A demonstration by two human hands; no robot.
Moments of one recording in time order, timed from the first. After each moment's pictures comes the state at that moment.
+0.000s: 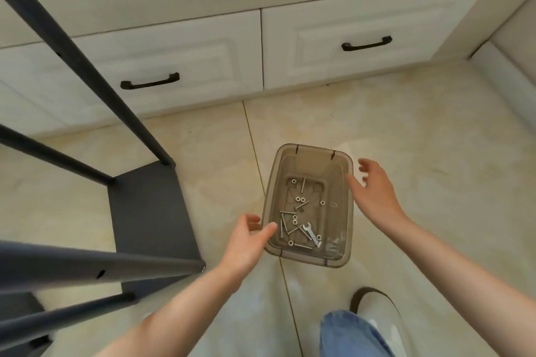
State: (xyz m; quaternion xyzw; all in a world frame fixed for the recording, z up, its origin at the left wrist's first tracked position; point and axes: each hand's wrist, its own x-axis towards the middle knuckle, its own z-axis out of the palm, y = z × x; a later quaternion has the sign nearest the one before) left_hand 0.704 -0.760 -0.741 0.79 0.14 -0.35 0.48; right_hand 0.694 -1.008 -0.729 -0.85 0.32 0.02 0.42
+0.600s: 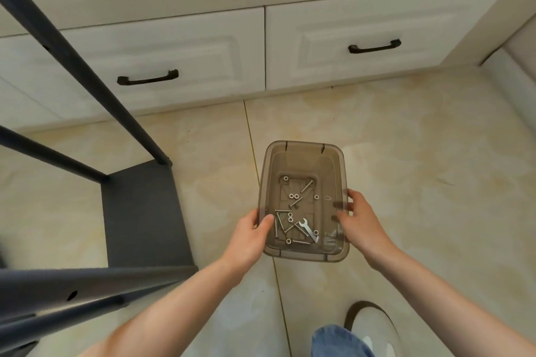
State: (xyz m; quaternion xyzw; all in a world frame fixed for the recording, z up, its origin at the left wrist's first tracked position) left_hand 0.720 -0.777 -0.758 0.76 0.10 -0.33 0.55; right_hand 0.681 -0.987 -0.754 -0.76 0.37 0.13 0.52
